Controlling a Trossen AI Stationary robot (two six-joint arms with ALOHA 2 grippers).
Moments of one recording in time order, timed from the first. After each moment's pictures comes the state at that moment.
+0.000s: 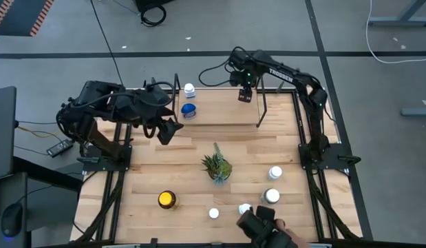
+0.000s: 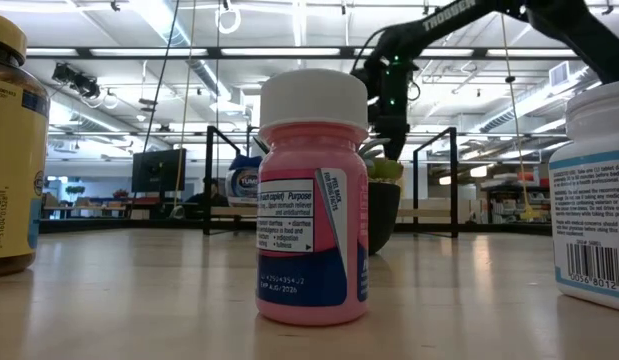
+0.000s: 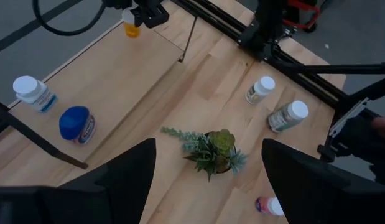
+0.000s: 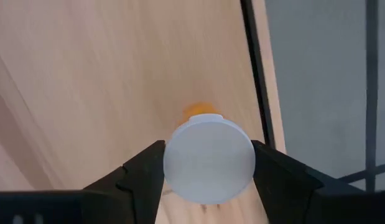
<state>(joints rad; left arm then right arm) -0.15 1.60 2.36 -1.56 -0.35 -0.70 -0.72 2.03 1.90 -1.28 0.05 -0.45</state>
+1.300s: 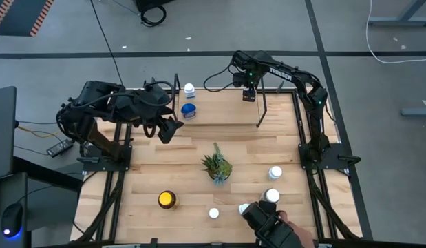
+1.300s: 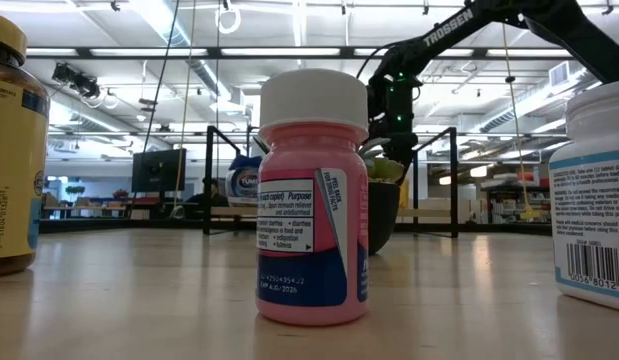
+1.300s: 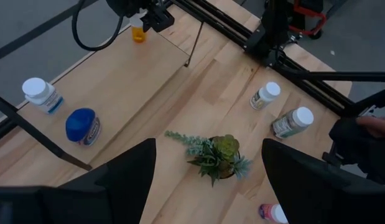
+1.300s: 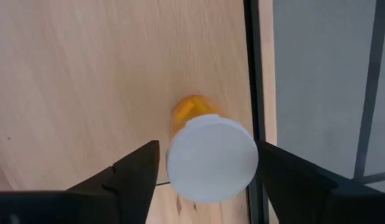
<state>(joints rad) -0.15 1.60 2.36 -1.56 -0.38 -0.71 -0.78 2.05 1.83 -1.21 0.05 -0.59</state>
